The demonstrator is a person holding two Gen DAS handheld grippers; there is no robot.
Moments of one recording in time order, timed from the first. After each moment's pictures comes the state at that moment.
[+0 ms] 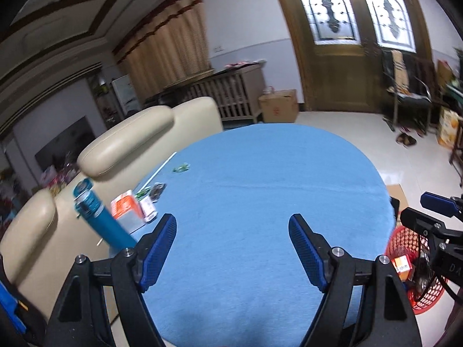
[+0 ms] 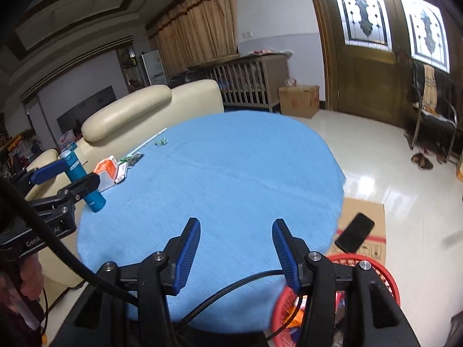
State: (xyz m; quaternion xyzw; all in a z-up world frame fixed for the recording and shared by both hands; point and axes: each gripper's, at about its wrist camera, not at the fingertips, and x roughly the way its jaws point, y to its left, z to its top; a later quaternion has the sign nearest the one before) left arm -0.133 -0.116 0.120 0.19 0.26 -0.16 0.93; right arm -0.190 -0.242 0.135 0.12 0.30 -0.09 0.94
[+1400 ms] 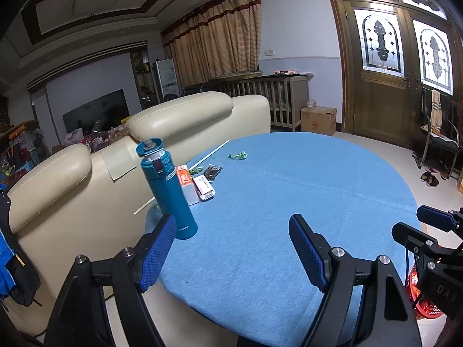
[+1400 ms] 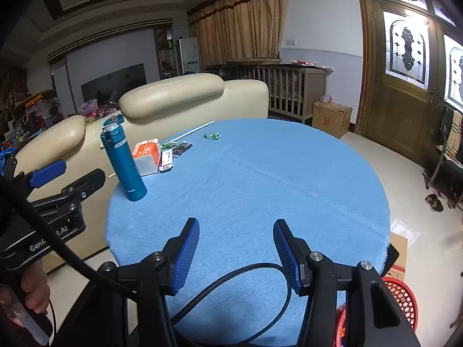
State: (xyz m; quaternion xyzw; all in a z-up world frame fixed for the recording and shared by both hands) left arm -0.115 0.016 0.115 0.10 0.26 -0.09 0.96; right arm -0.135 -0.095 0.156 0.04 0.32 -0.03 0.95
